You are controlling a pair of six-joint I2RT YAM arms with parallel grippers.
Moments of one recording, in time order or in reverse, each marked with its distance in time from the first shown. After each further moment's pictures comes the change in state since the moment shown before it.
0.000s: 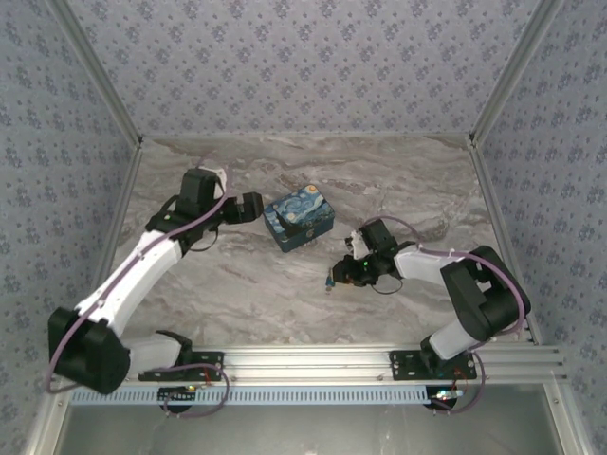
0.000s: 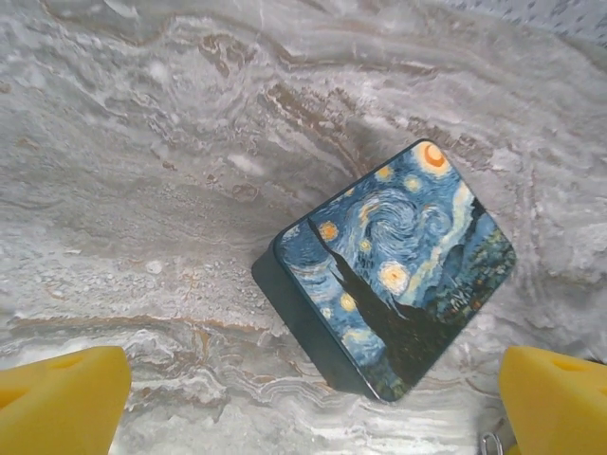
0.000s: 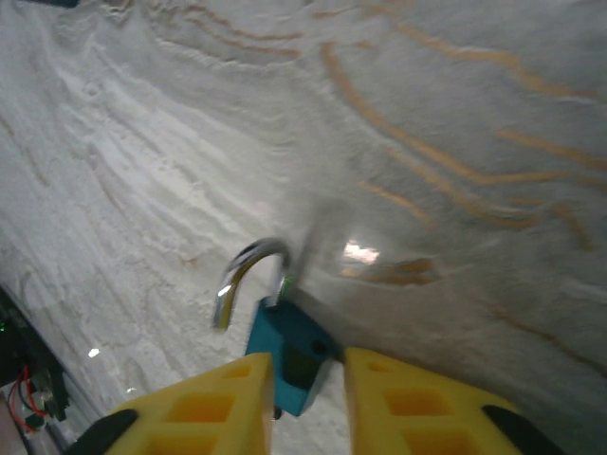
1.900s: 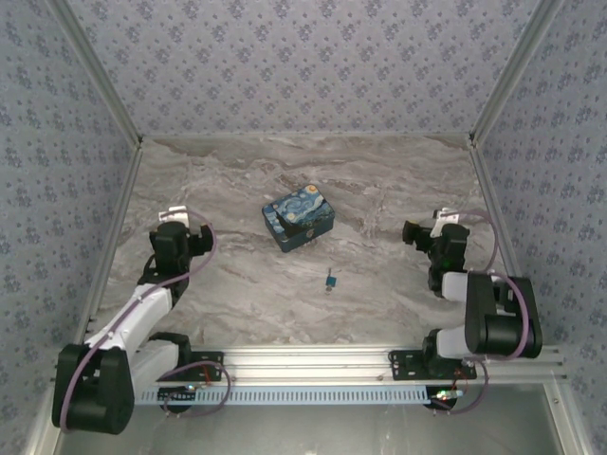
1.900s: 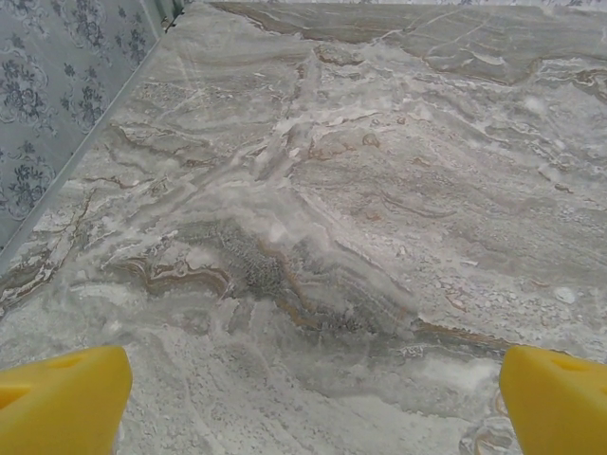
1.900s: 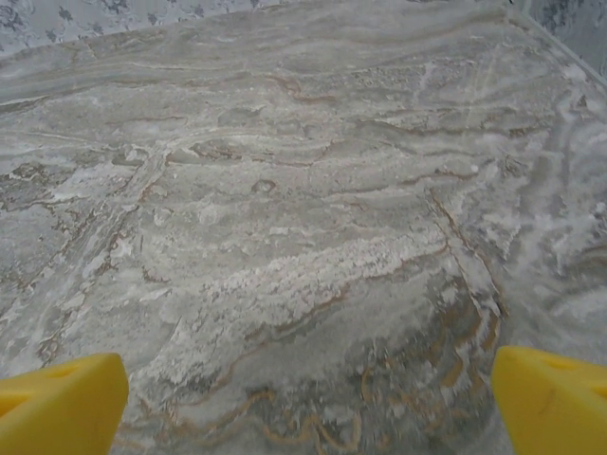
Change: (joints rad) left arm 0.238 -0.188 -0.611 0.581 -0.391 0.313; right arm -0.596 -0.127 -0.335 0.893 0.524 -0.469
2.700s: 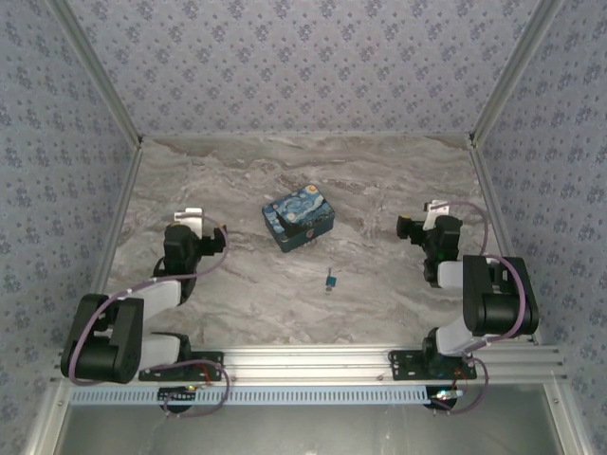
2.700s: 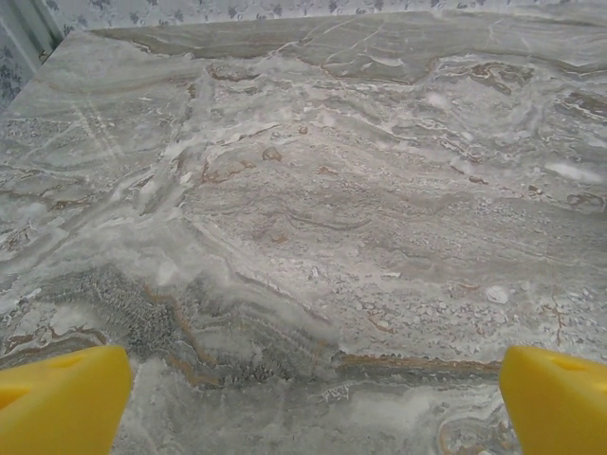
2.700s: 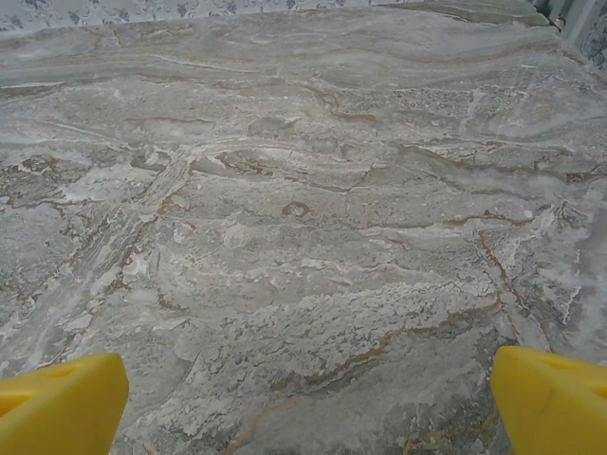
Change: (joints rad) left arm 0.006 0.254 -0.108 0.468 0.188 0.090; right arm 0.046 0.100 0.079 0.016 0.009 -0.063
